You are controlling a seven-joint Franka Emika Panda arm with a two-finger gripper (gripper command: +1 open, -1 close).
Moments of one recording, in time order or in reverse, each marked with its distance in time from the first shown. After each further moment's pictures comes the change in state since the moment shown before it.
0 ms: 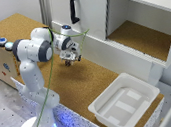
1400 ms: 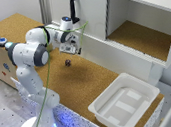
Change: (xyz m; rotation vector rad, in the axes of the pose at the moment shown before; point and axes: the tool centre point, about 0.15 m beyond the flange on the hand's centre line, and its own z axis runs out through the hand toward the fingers) arm -0.017 -0.008 -0.069 0.007 -0.004 0.009
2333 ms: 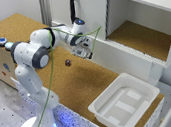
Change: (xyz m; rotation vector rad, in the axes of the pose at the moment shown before) arm 0.008 0.112 -0.034 0.015 0.139 0.141
